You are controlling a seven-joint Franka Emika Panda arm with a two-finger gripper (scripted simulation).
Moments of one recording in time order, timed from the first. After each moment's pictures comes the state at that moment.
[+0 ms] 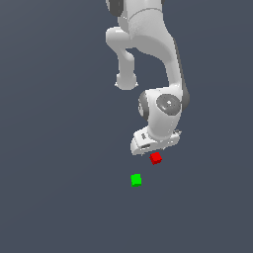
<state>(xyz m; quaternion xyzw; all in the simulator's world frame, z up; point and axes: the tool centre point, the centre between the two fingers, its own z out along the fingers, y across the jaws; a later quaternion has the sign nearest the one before) 0.028 0.117 0.084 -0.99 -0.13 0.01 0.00</state>
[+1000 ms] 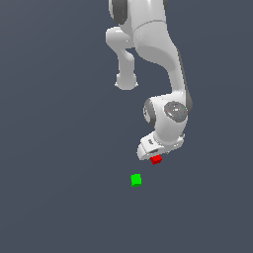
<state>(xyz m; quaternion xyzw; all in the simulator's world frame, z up) 0.035 0.144 0.058 -0.99 -0.16 0.00 0.00</state>
